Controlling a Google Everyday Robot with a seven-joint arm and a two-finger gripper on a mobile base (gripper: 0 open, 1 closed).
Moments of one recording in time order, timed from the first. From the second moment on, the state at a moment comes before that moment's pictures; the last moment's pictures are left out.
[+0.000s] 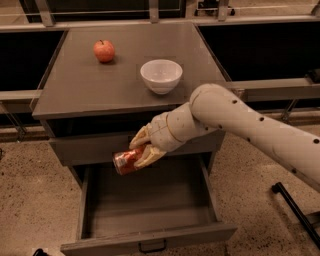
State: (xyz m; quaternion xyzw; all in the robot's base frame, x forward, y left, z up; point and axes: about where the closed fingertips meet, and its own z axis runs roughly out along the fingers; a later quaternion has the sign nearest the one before) arm 0.530 0.053 0.754 -0.78 0.48 0.13 0.38
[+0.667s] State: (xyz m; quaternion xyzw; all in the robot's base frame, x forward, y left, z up) arm 0.571 0.086 0.868 -0.78 0.49 0.10 0.38
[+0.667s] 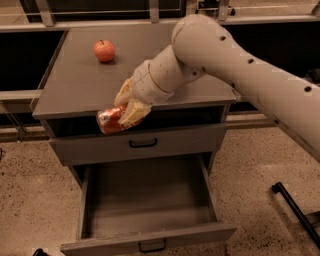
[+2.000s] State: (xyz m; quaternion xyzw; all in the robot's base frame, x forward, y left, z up) arm 0.700 0.170 0.926 -0.67 0.58 0.19 0.43
